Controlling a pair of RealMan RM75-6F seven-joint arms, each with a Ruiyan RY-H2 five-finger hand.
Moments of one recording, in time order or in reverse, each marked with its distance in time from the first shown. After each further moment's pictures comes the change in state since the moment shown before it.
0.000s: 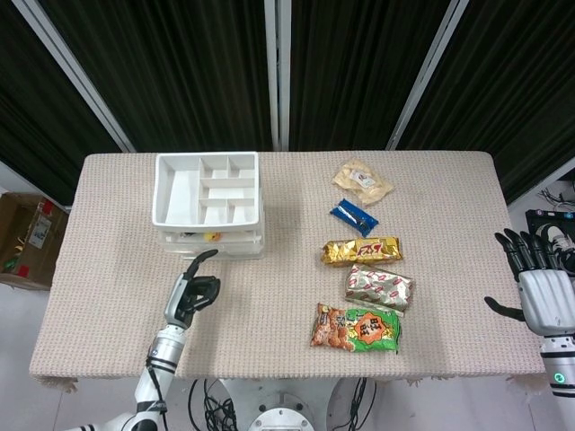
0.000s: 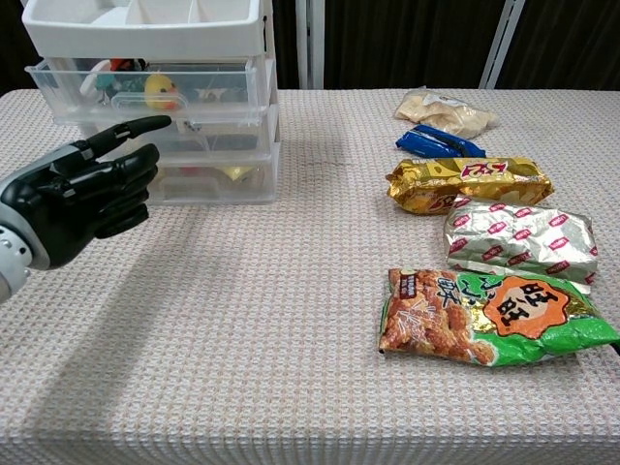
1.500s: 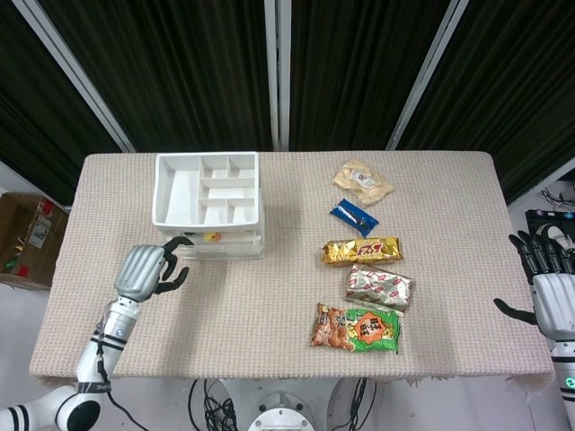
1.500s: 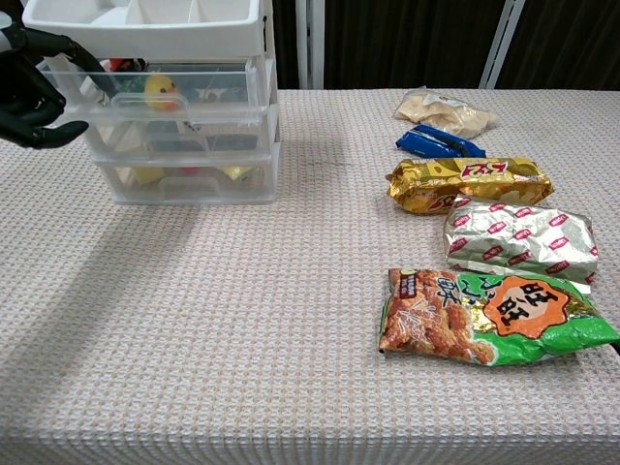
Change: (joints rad) left arm -0.126 0.414 0.004 -0.160 0.030 0.006 0.957; right arm -0.025 -0.005 -0.004 0.044 0.000 0.023 0.063
